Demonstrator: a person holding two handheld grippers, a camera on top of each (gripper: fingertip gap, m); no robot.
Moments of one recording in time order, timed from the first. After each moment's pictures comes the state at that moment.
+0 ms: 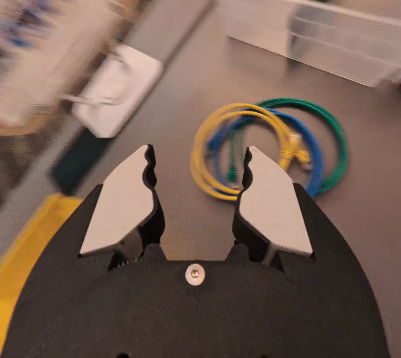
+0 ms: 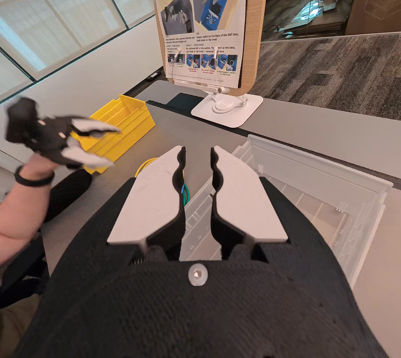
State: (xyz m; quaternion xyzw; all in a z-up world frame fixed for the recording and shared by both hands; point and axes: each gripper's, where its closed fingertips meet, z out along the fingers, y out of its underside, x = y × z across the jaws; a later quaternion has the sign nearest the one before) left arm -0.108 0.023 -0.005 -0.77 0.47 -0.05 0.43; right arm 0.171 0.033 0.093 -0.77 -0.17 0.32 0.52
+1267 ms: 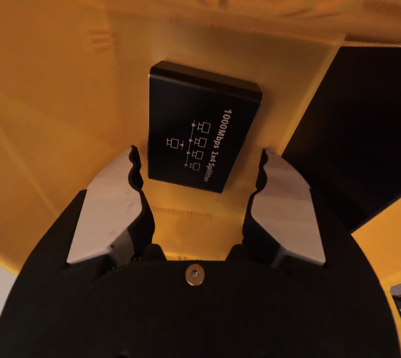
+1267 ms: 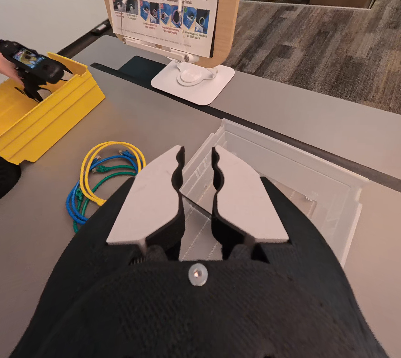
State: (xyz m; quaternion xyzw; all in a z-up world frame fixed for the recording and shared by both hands) left arm -0.388 0.141 -0.149 -0.73 0.68 0.07 0.00; right arm 0.158 0.076 0.046 -0.83 -0.18 0.20 0.48
